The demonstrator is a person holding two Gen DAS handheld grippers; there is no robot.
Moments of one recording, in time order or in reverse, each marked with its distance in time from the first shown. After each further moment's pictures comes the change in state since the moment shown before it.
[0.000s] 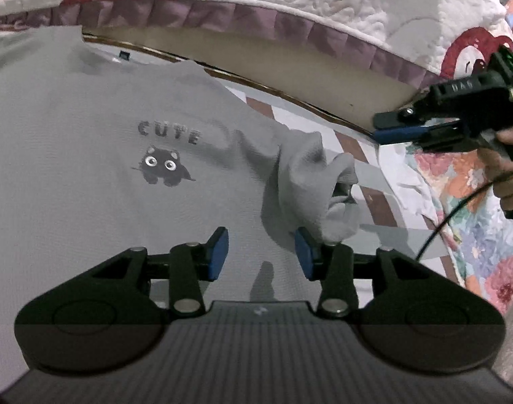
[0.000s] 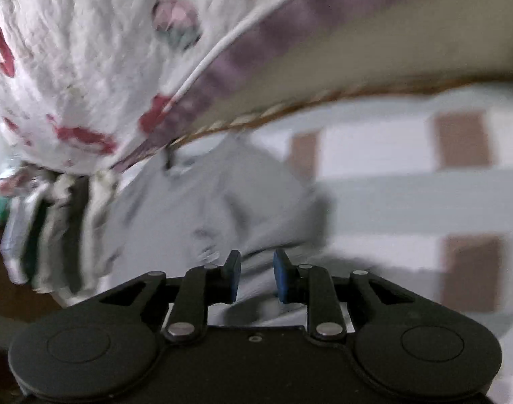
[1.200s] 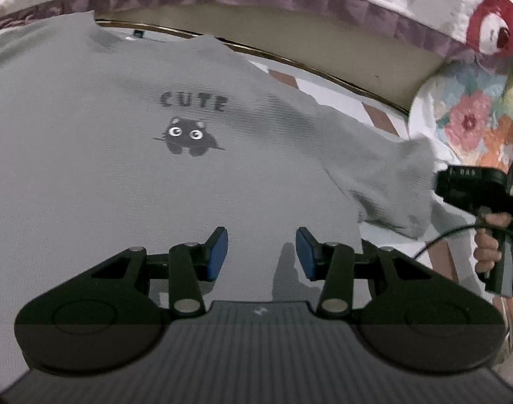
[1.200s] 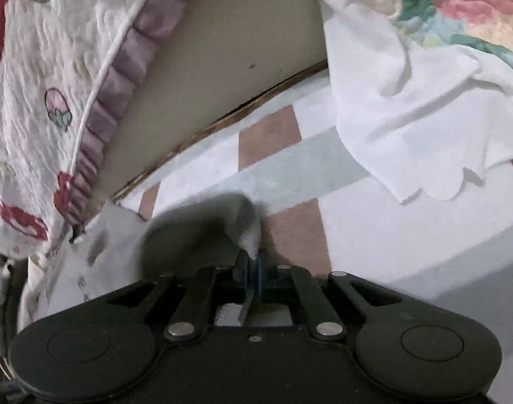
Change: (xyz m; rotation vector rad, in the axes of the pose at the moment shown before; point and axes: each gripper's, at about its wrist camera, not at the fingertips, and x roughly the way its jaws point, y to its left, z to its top) left arm 0.013 -0.004 -0.015 0.050 0.059 0.105; right arm -0.007 -0.140 -0.106 0.166 -0.389 -0.111
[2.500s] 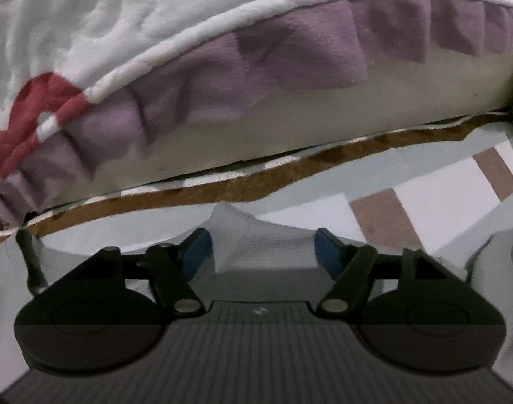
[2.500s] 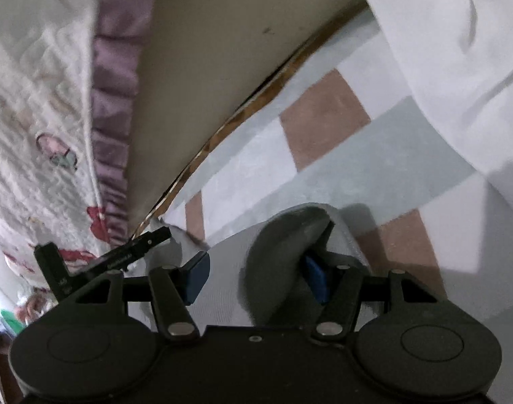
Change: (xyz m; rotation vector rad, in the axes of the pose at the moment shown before) left arm 0.157 0.021 0.210 0.357 0.098 0.218; right arm 0.059 0.025 0.057 0.309 0.194 0.162
